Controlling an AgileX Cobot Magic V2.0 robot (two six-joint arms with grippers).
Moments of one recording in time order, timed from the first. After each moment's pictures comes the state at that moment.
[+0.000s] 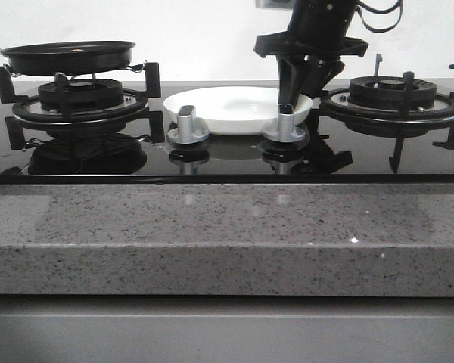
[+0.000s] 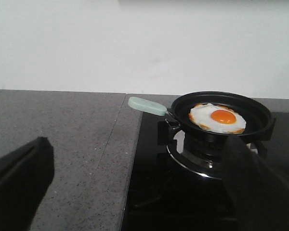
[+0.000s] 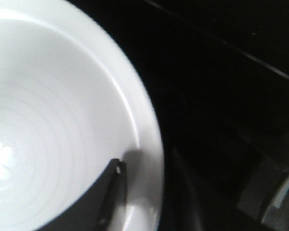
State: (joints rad) left arm 0.03 0.51 -0.45 -0.07 0.09 0.05; right arm 0.27 2.28 -2.29 0.15 1.24 -0.17
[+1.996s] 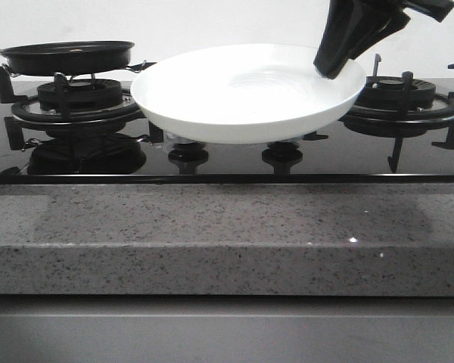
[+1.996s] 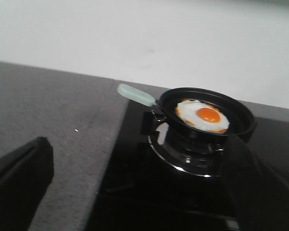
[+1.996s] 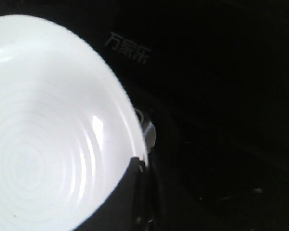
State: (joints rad) left arm 0.03 0.55 -0.51 -0.30 0.18 0.05; right arm 0.29 1.60 -1.41 0.37 0.94 -0.20
